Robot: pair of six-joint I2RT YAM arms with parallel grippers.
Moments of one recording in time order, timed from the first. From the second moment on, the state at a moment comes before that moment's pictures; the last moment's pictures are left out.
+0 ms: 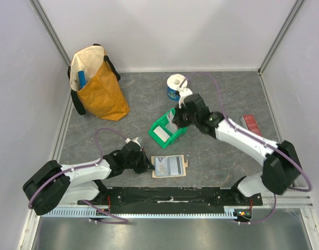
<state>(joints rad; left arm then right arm) -0.83 1.15 0.29 0.05 0.16 -1.12 0.66 1.50 1.15 -0.30 -0.07 0.28</state>
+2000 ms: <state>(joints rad) -0.83 1.05 0.29 0.01 0.19 -1.12 1.49 1.65 1.05 -0.41 0.93 1.00</state>
